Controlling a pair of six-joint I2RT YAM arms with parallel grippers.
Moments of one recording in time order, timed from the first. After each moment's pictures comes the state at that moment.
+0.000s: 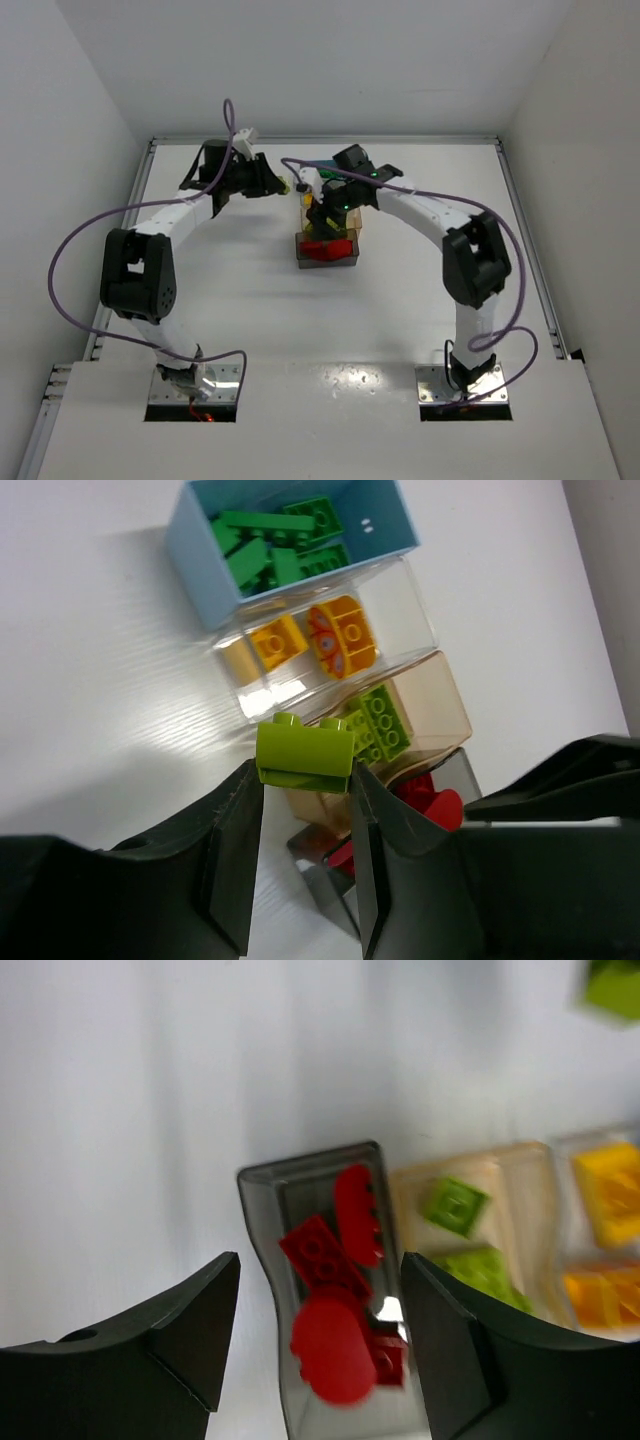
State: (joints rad) left arm -0.16 1.70 1.22 -0.03 0.48 -0.35; right arm 0.56 1.99 1.59 -0.58 -0.65 -0.64
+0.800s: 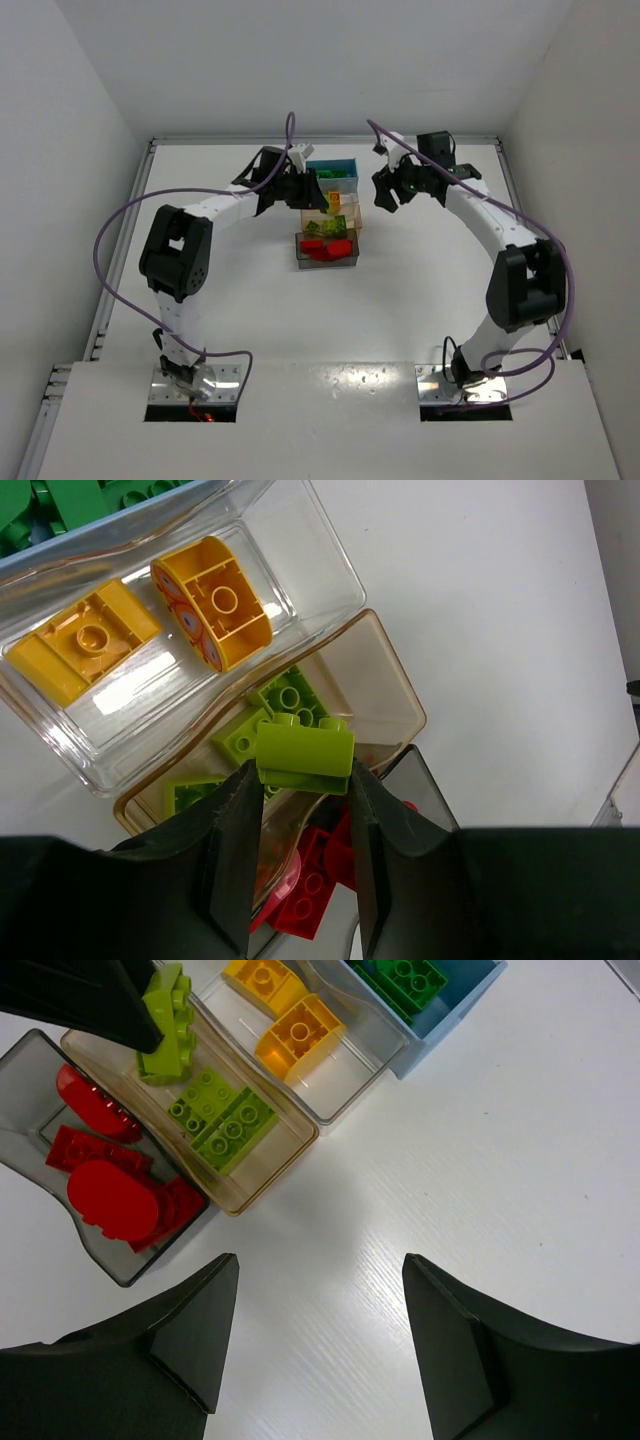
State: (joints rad) left arm -0.38 1.95 1.39 -0.06 0.49 -0.37; right arm 0.22 1.68 1.34 -0.43 -0.43 -0.46
